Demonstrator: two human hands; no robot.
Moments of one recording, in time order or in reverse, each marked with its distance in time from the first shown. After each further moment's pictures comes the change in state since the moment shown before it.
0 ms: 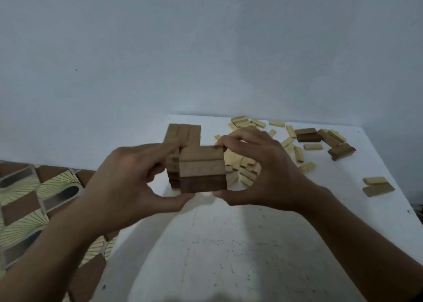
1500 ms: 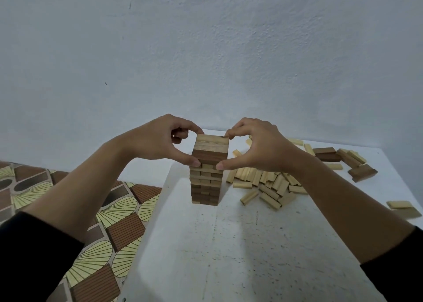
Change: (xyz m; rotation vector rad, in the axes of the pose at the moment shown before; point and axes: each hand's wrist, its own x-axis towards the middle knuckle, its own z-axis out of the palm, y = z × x) left_hand 0.072 -0.110 -0.013 -0.402 -0.337 -0.208; right_hand 0.092 0.002 0.005 -0.103 -0.194 0.362
